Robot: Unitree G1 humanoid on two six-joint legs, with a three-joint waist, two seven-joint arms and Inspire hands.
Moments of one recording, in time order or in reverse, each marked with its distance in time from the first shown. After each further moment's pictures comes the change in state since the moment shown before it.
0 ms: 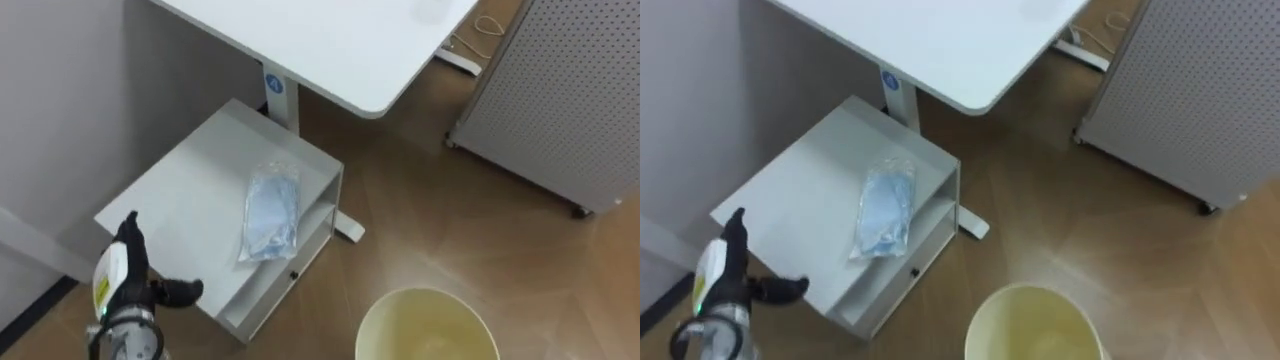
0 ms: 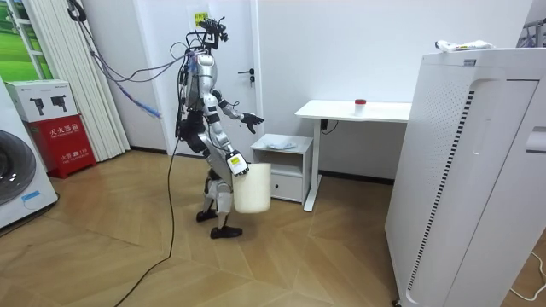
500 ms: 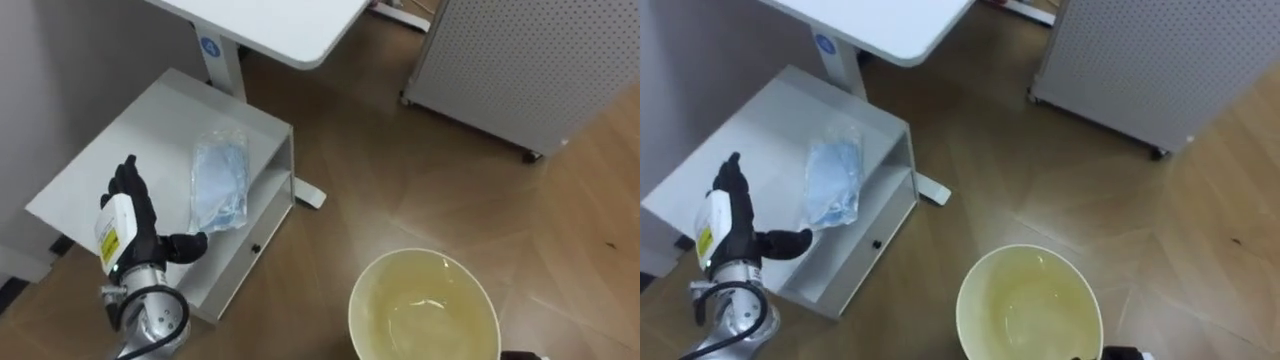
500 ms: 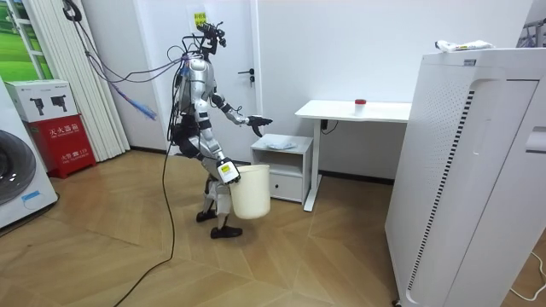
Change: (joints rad) left arm -0.112 -0.004 -0.088 0.001 0.000 -0.005 0.172; right arm -0.040 0.000 0.066 -0.033 0.064 0.006 -0.042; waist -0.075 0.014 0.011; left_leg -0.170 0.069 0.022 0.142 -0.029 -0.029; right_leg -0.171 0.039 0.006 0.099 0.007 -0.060
